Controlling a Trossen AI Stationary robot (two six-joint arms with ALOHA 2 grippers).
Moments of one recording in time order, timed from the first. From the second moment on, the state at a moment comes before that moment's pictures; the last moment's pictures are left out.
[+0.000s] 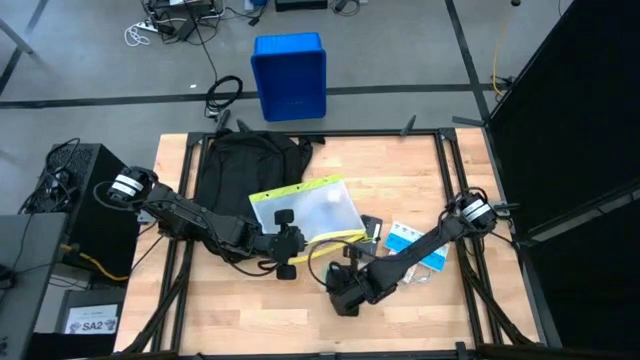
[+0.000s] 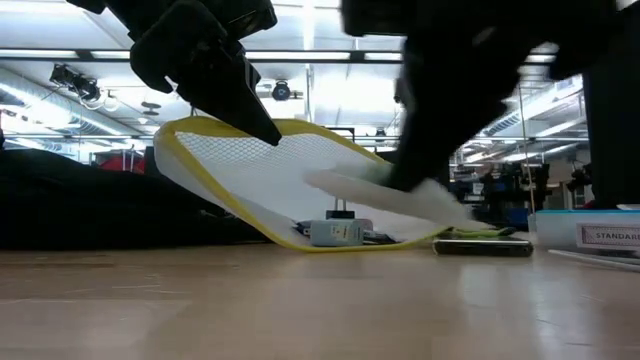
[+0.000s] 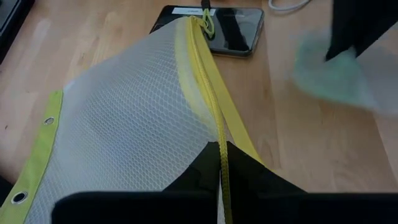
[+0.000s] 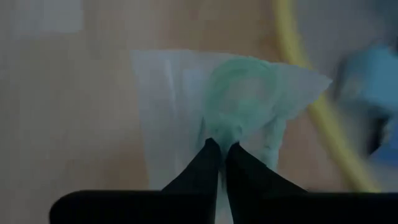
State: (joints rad) left arm -0.35 1.54 0.91 -0.18 -0.43 -0.14; right arm 0.52 2.03 1.48 -0.68 0.43 0.54
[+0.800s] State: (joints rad) left arm -0.35 1.54 0.91 -0.18 -0.43 -0.11; right arm 0.17 2.03 1.48 -0.49 0.45 0.45
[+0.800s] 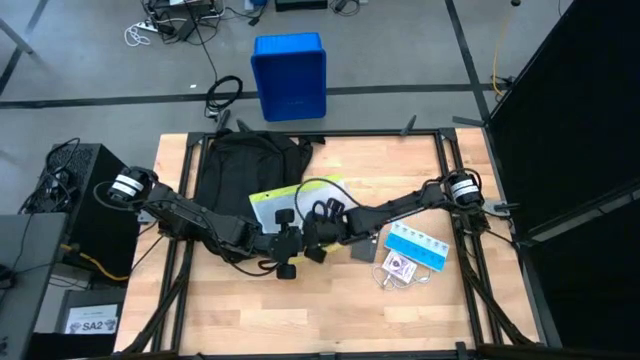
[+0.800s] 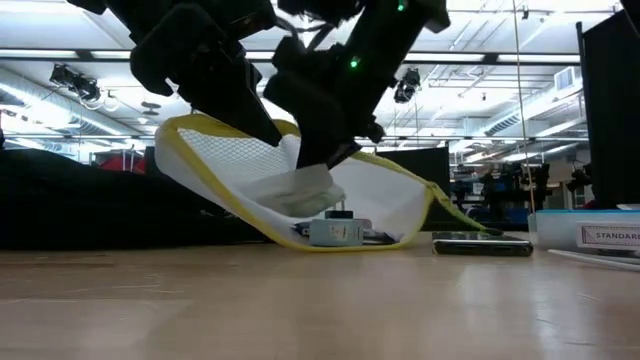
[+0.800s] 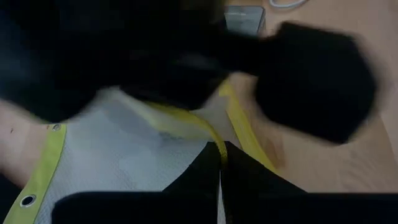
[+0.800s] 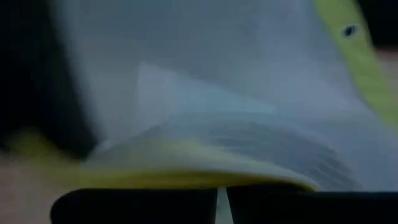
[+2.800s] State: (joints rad) left arm -0.35 1.54 0.91 -0.19 -0.41 -0.12; right arm 0.65 1.81 1.30 -1.27 0.18 1.15
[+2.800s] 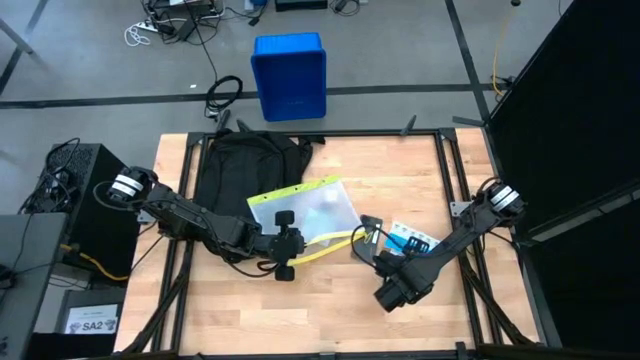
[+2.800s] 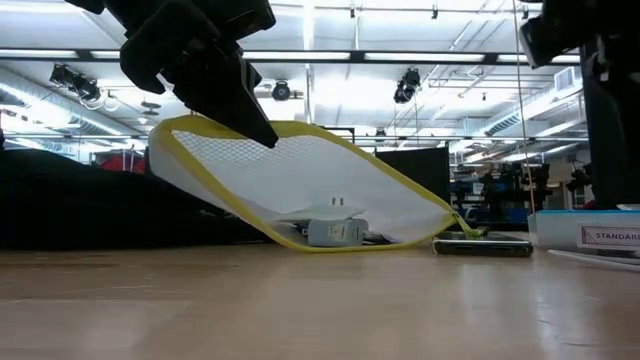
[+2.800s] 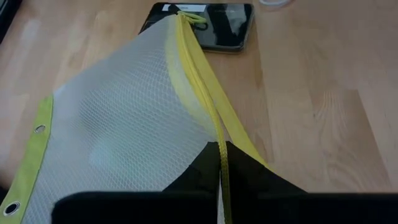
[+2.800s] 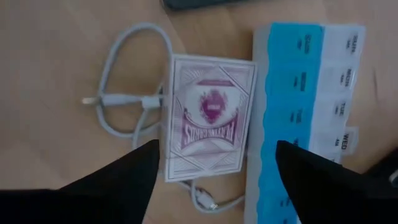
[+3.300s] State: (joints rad) left arm -0.35 1.54 0.91 -0.19 -0.40 -0.12; right arm 0.63 1.37 0.97 -0.91 0.27 1.27
